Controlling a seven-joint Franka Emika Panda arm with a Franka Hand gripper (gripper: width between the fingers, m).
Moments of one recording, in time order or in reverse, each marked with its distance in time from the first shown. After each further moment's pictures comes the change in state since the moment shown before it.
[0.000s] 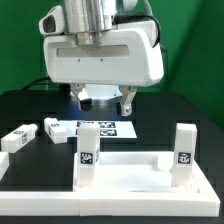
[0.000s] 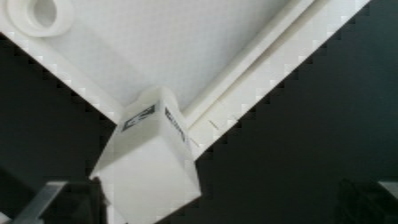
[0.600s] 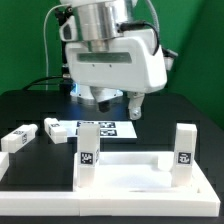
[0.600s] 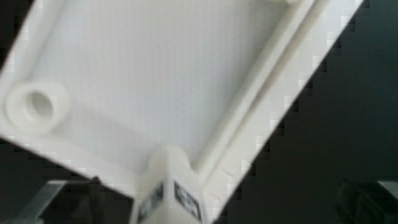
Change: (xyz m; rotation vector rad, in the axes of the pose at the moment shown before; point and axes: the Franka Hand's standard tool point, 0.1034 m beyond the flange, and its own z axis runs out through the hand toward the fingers) arm -0.042 -0.008 0.016 0.012 -0.040 0.326
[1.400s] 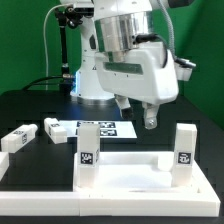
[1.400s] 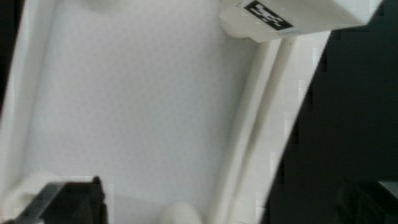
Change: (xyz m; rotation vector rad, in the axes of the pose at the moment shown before) arm -0.025 0.009 0.022 0.043 -0.010 0.225
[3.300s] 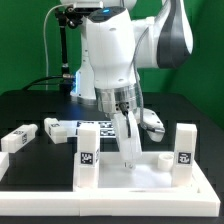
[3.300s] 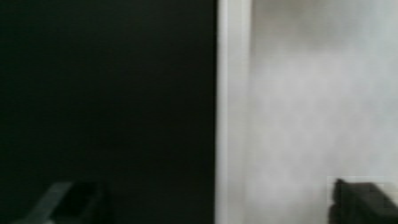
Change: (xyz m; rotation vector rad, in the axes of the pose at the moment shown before) arm -0.008 0.099 0.102 -0.109 -0.003 0.235
